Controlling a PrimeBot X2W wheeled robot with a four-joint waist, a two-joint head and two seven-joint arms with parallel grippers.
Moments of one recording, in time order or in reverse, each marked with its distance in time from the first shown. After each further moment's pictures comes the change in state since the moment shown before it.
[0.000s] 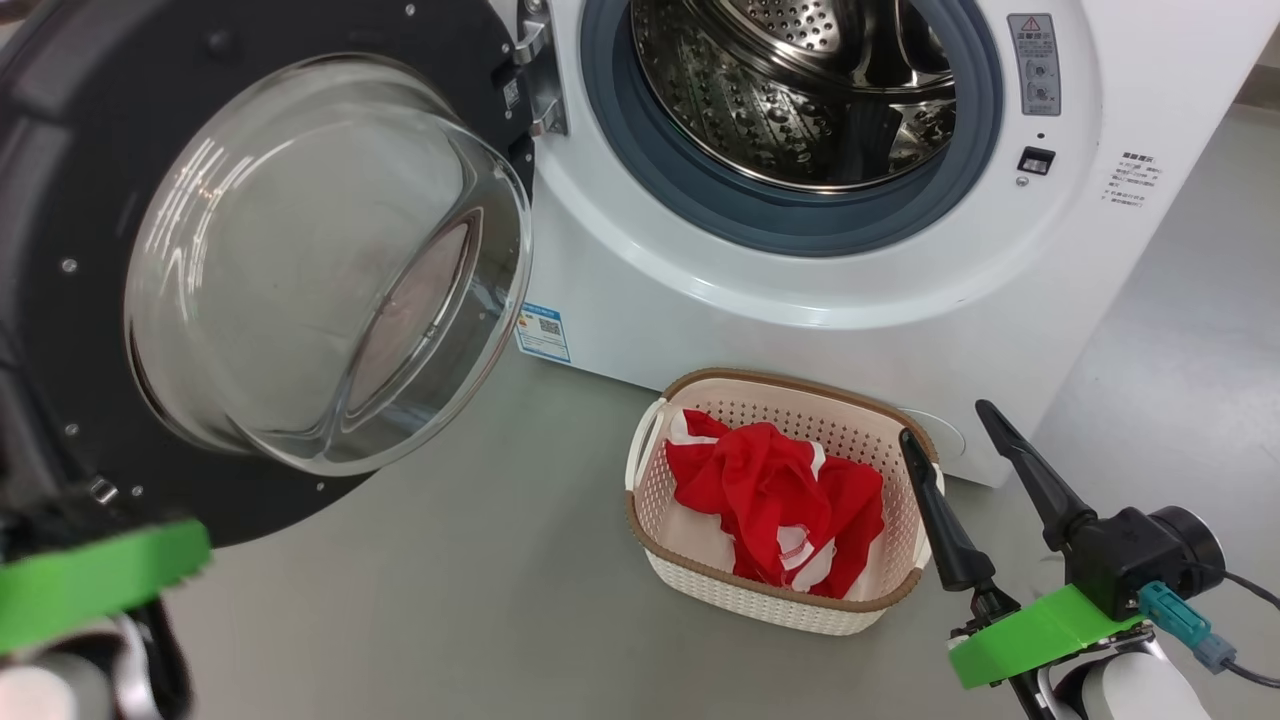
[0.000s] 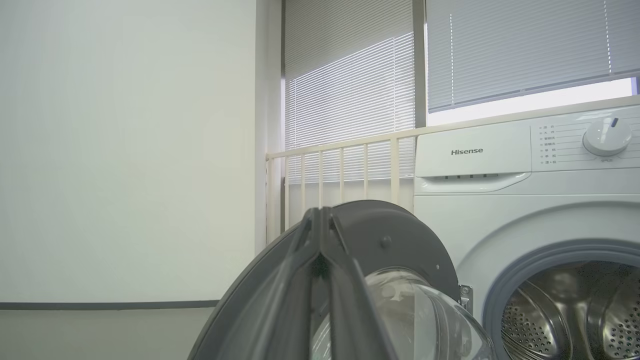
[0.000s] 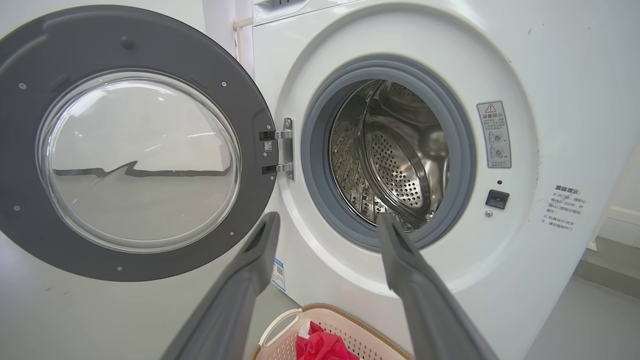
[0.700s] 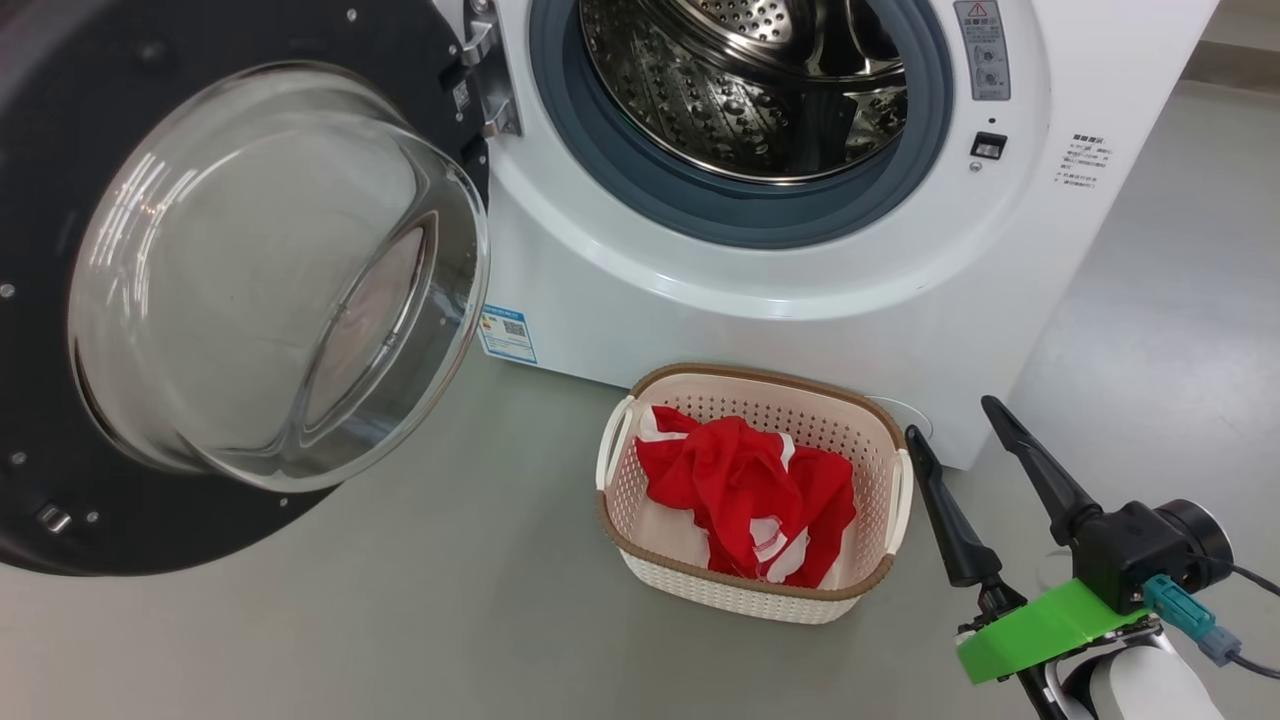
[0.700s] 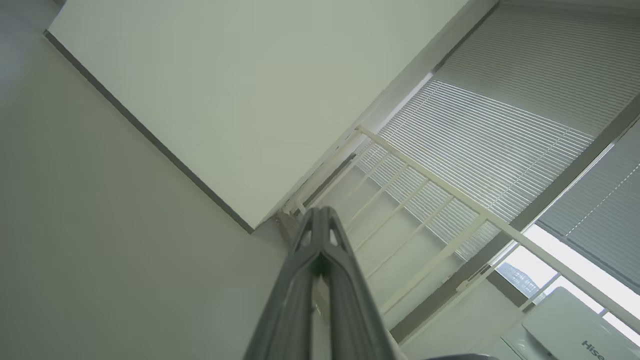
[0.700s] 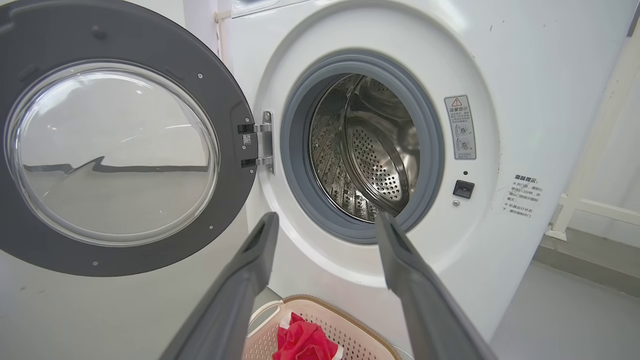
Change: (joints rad) left arm -0.541 0.081 0.461 0.599 -0.470 -0.082 0.109; right arm -0.011 -0.022 0.006 0.011 0.005 0.000 0.000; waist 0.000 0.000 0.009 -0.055
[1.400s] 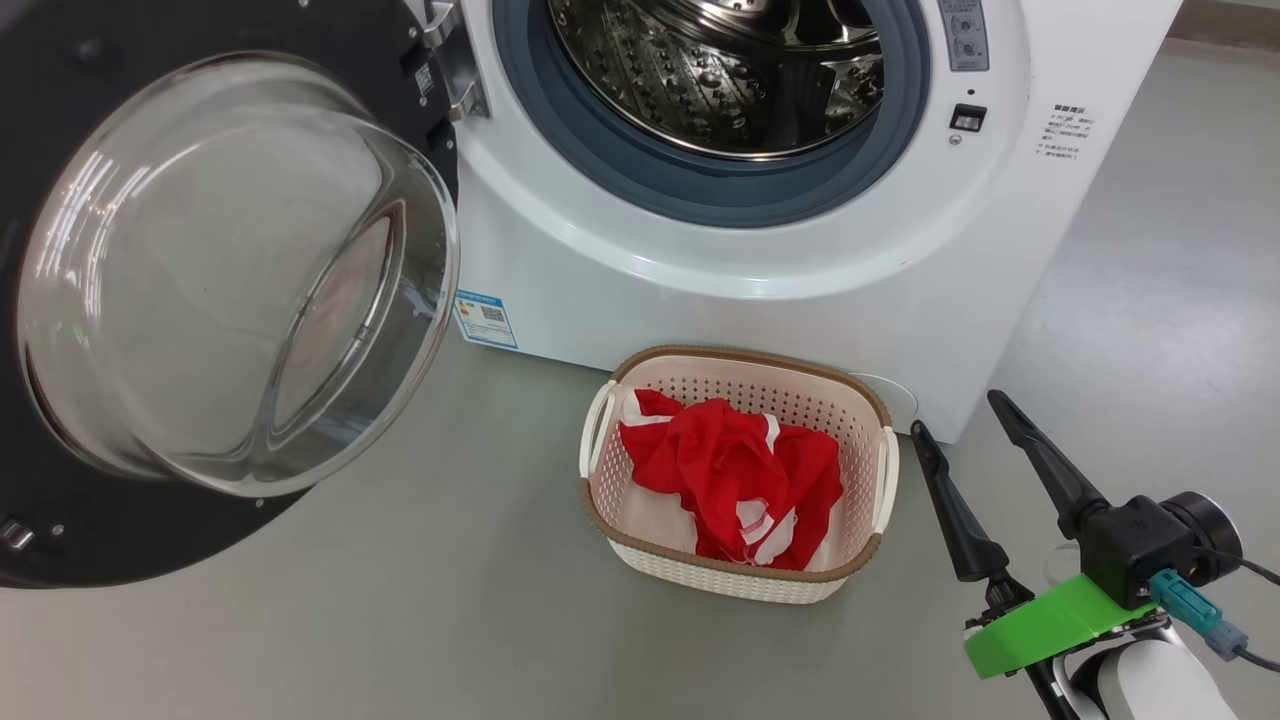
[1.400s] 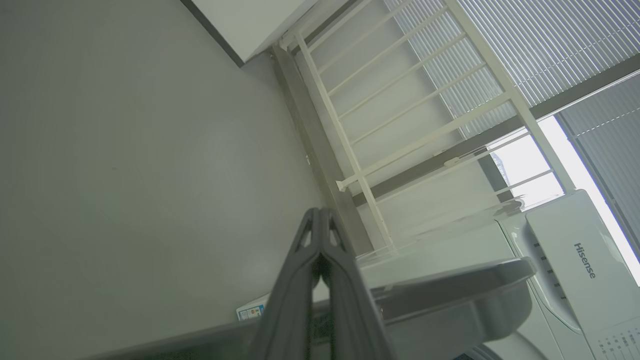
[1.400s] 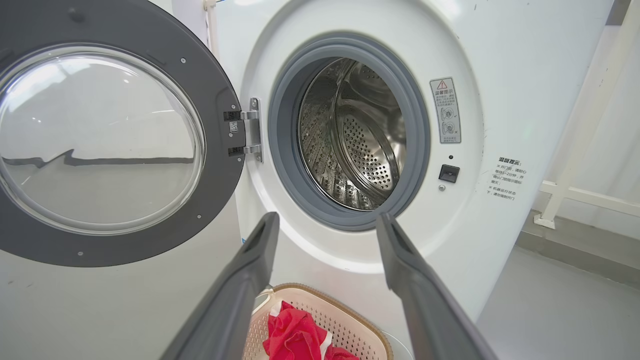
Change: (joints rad) left arm -0.140 0.131 0.038 0.367 -0.209 -0.093 0.473; right arm -0.009 -0.021 0.005 0.000 0.001 0.000 0.000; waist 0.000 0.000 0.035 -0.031
